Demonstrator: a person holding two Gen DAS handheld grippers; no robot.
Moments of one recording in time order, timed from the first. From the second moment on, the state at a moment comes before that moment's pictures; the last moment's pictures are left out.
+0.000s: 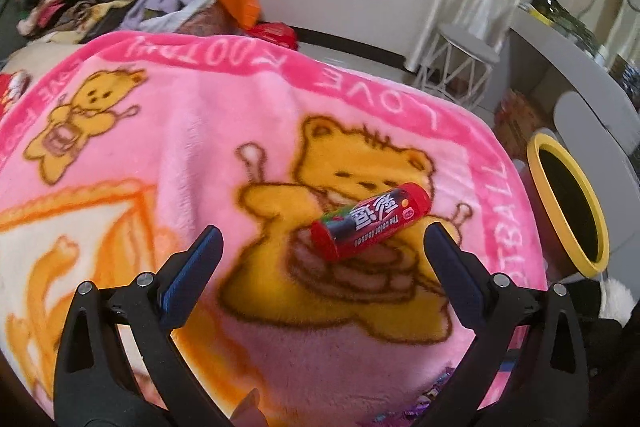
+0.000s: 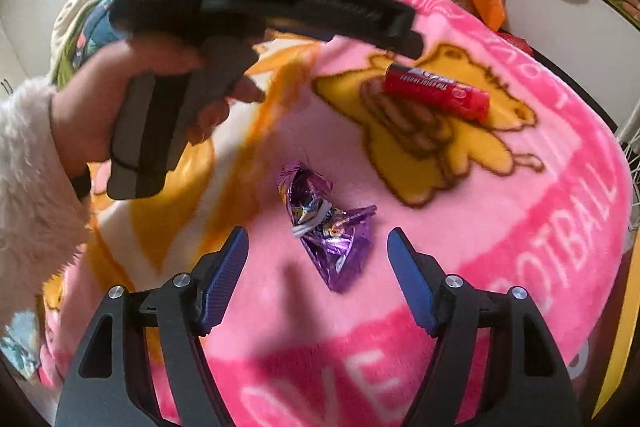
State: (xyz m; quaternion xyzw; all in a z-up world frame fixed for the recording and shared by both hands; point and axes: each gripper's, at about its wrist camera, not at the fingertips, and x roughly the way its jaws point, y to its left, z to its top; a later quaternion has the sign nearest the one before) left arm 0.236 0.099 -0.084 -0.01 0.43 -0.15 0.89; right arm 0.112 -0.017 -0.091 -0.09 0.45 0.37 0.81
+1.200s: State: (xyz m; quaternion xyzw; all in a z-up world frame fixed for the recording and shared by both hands) left arm 0.219 0.025 -0.120 0.05 0.45 -0.17 0.87; right arm 0.134 -0.149 -0.048 0.03 0.41 0.27 0.87
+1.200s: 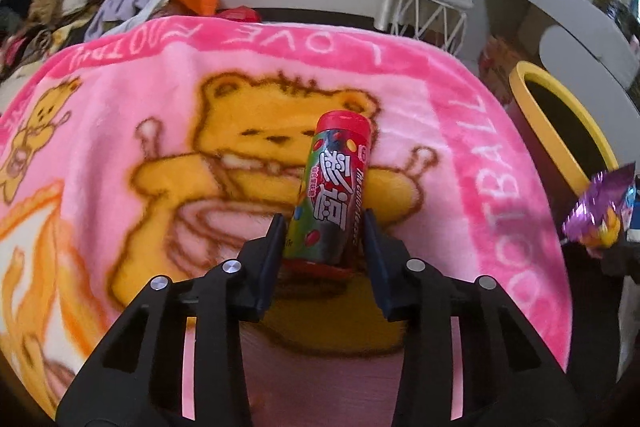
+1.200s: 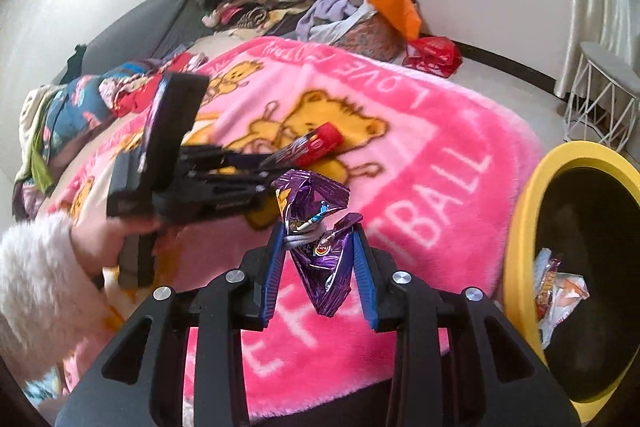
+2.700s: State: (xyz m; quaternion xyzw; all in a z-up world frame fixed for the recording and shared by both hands) left arm 0.168 -0.126 -0.020 0.00 0.36 -0.29 0.89; right arm 0.124 -0.339 -0.021 0.16 0.34 0.10 0.92
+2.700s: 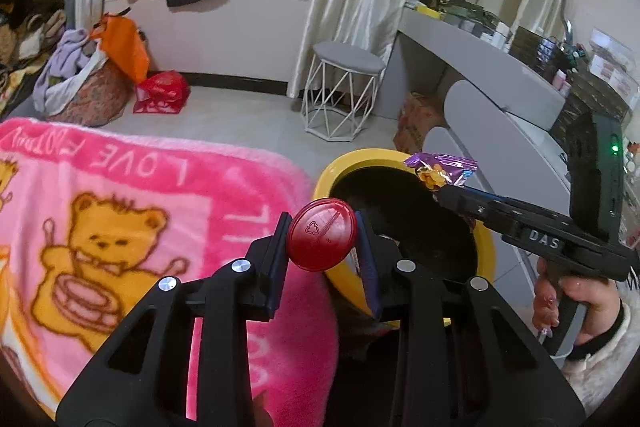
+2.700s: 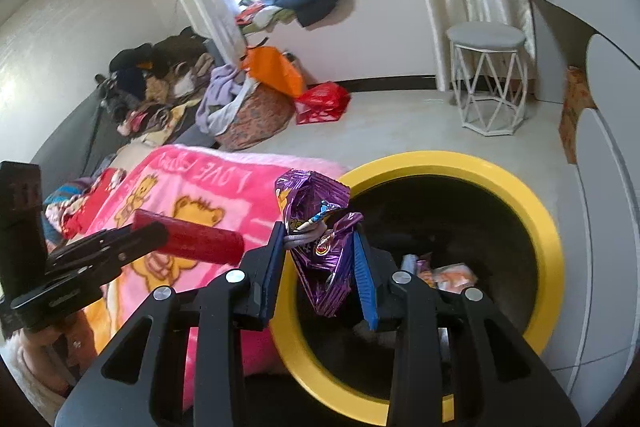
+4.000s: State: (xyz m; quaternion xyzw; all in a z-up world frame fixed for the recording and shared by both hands) left arm 0.147 -0.226 -0.066 0.06 0.39 -0.37 0.84; right arm 0.123 -0.417 -0.055 0.19 0.36 -0.02 0.91
